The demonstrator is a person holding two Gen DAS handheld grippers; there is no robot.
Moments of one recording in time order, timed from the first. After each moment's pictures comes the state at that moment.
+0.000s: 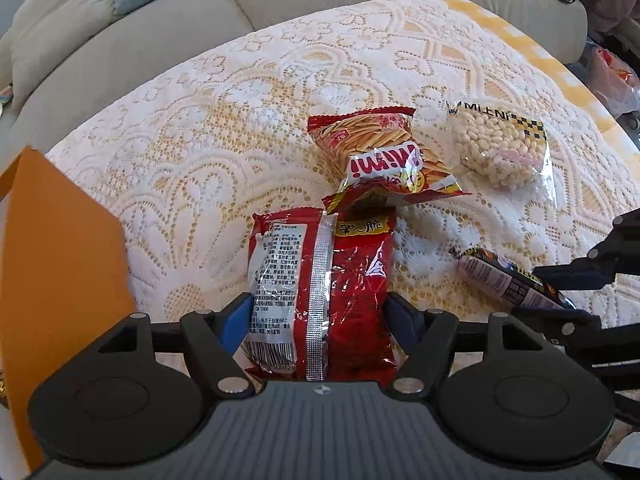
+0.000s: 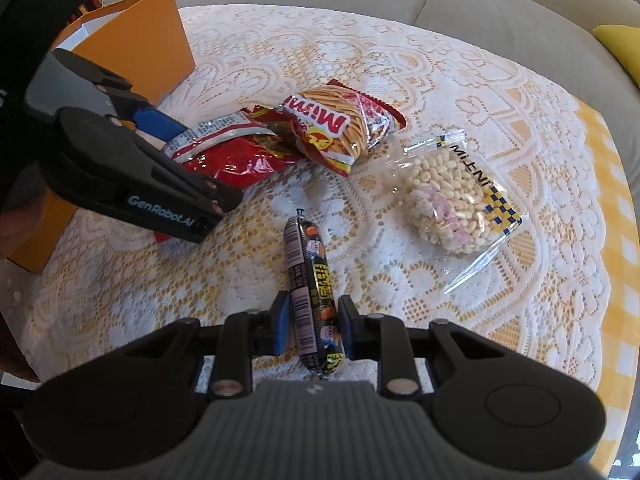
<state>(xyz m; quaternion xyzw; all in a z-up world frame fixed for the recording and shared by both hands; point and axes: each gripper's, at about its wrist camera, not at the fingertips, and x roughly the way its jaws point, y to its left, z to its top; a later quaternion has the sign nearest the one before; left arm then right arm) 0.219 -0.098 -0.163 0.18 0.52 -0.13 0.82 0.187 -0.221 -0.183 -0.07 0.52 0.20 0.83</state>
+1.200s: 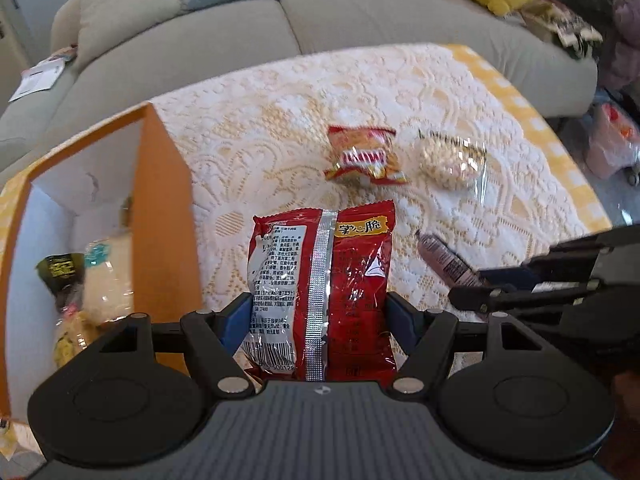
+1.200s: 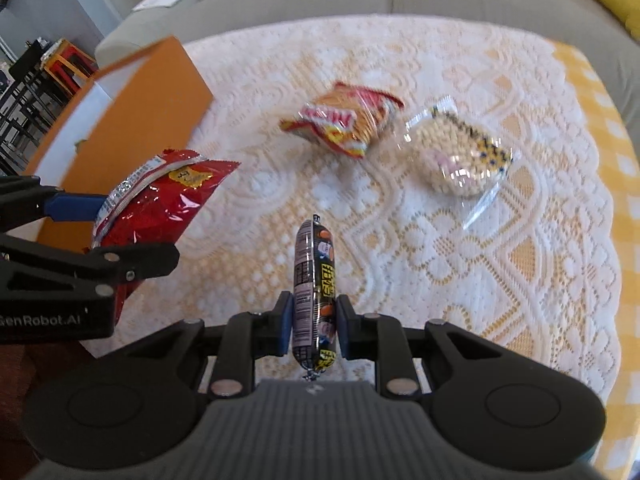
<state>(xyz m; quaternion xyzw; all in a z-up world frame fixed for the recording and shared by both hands) 0.120 -0.082 -0.071 0.10 0.51 -0.08 0.85 0.145 -0.232 -0.136 0.05 0.53 0.19 0.82</state>
